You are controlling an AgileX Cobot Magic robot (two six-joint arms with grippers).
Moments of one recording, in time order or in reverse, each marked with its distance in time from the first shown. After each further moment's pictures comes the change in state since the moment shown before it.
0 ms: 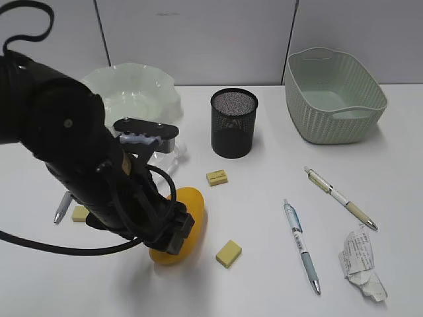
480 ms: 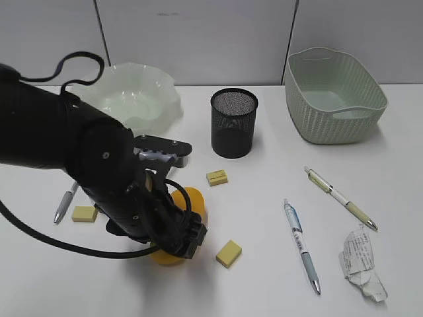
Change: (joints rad) left arm 0.000 0.138 -0.002 0.012 -0.153 -0.003; right arm 0.000 0.000 0.000 0.000 0.000 0.000
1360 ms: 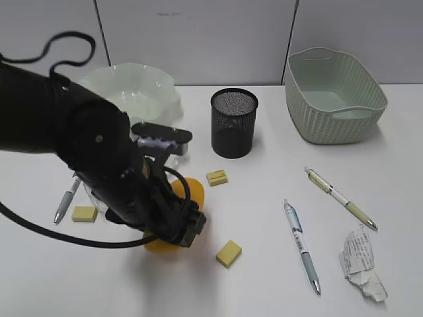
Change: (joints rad) left arm 0.000 -0.056 -0.032 0.030 0.064 0.000; right arm 0.000 0.000 0.000 0.000 0.000 0.000
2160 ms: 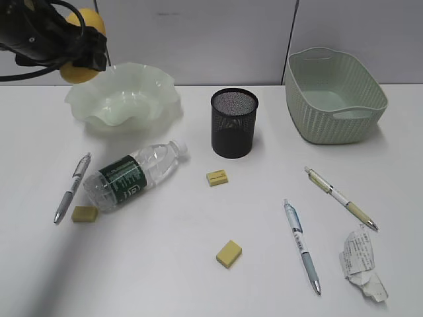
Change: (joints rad) left arm 0.478 -0.075 -0.284 0.191 -0.104 0.032; right arm 0.000 0.000 0.000 0.000 0.000 0.000
